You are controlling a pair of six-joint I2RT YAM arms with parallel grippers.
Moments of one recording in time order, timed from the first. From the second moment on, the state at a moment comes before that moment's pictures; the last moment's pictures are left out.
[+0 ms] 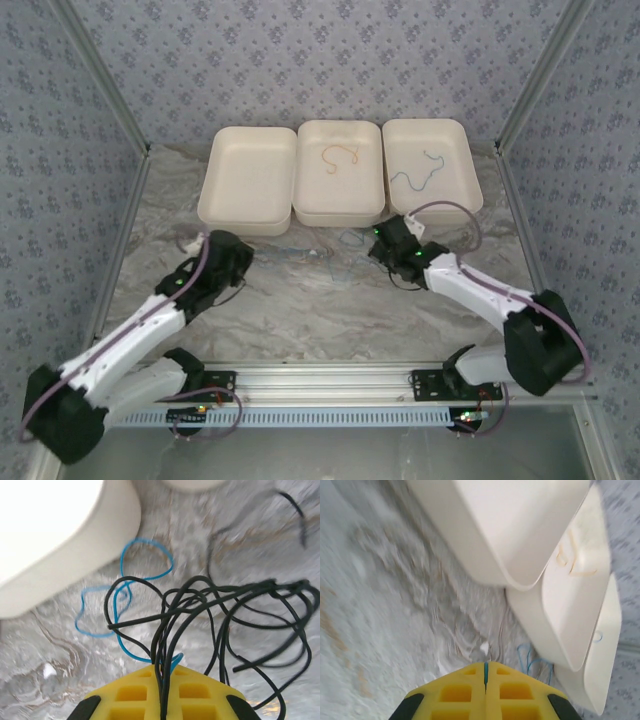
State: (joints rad) left arm -0.57 0.88 0.66 -0.43 -0.26 -1.40; right arm 0.57 1.31 0.80 -0.41 0.29 1.00
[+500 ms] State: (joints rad) left arm -0.34 0.65 0.94 -0.89 -0.26 -1.15; right arm 0.21 1.10 0.72 -0.50 0.11 0.85
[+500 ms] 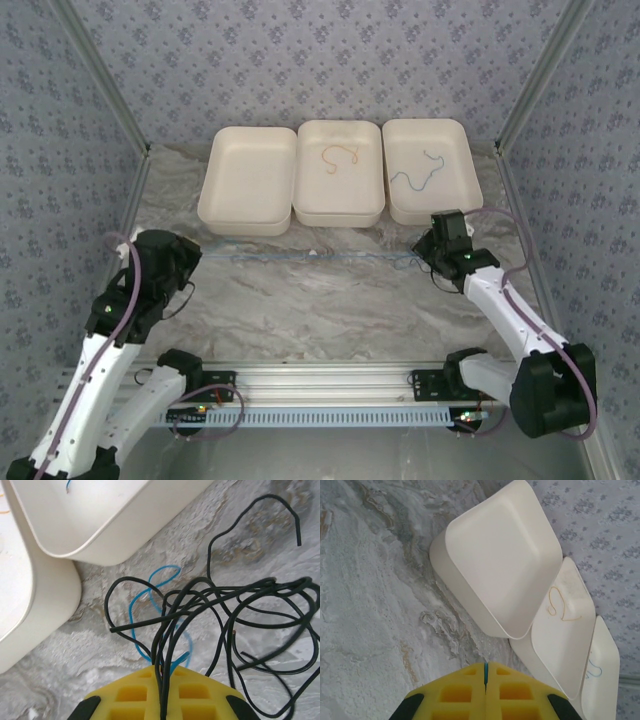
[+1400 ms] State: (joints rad) left arm -0.41 0.88 0.68 -0.65 -0.03 -1.05; right arm 0.53 1.14 0.68 -0.31 0.20 0.83
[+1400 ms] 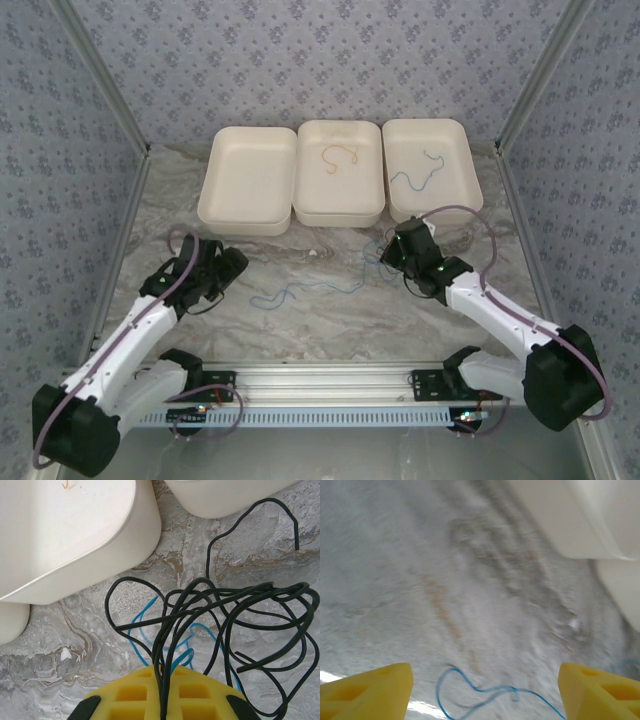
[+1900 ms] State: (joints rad) left arm -0.98 1.37 0.94 -0.24 -0.05 -0.44; right arm 0.53 1.25 0.88 -0.44 0.09 0.85
